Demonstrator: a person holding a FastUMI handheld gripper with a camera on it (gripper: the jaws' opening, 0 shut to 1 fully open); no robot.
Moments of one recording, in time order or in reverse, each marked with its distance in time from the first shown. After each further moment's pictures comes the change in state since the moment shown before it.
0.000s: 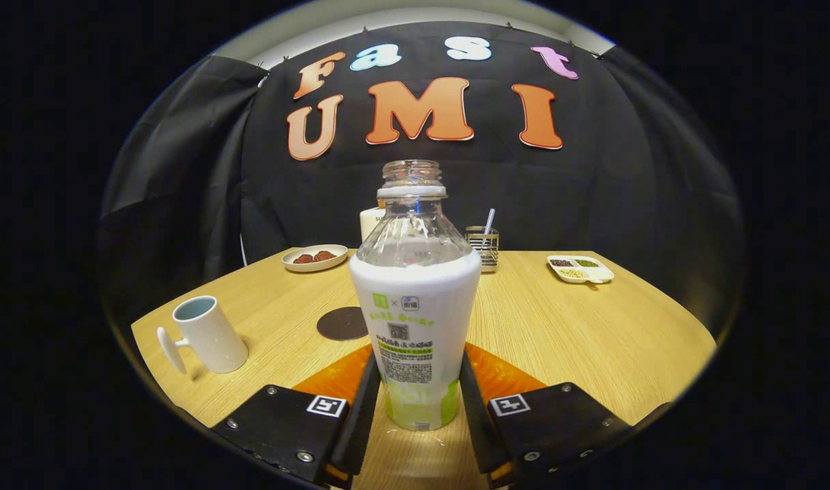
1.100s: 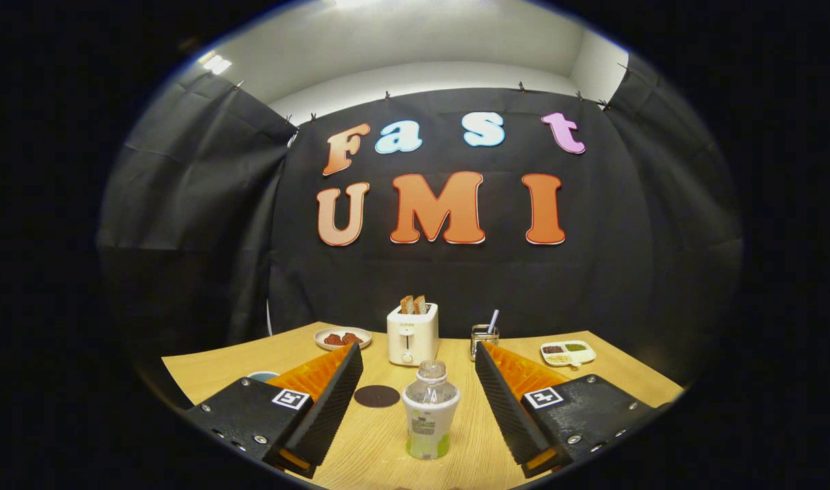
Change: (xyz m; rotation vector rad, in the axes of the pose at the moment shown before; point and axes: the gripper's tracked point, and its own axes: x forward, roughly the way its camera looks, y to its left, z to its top) arm -0.107 0.020 0.128 -0.047 -0.322 0.097
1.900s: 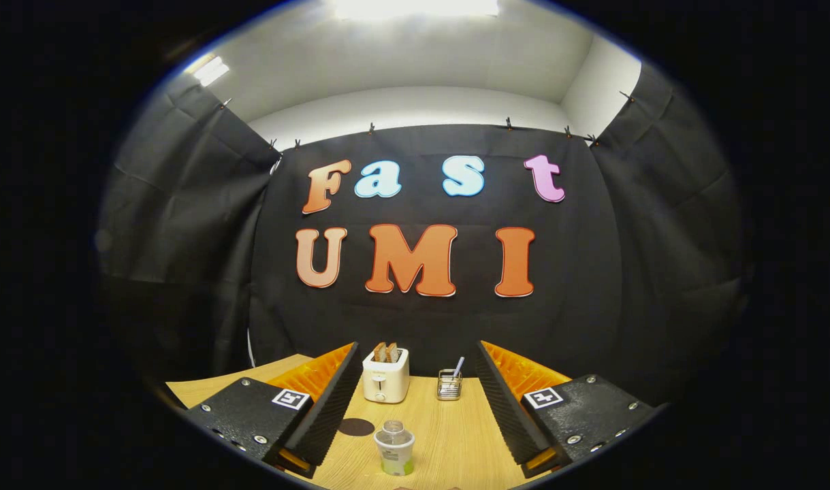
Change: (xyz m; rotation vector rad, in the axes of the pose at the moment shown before) arm -0.040 -0.039 0.148 -0.021 -0.113 -0.108
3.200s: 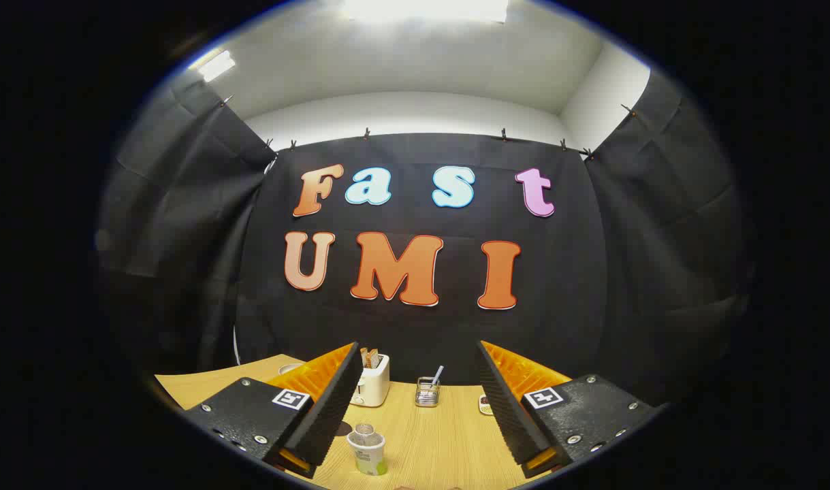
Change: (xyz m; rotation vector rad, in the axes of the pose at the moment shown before) arm -0.007 -0.037 0.035 -0.057 -0.033 -0.050
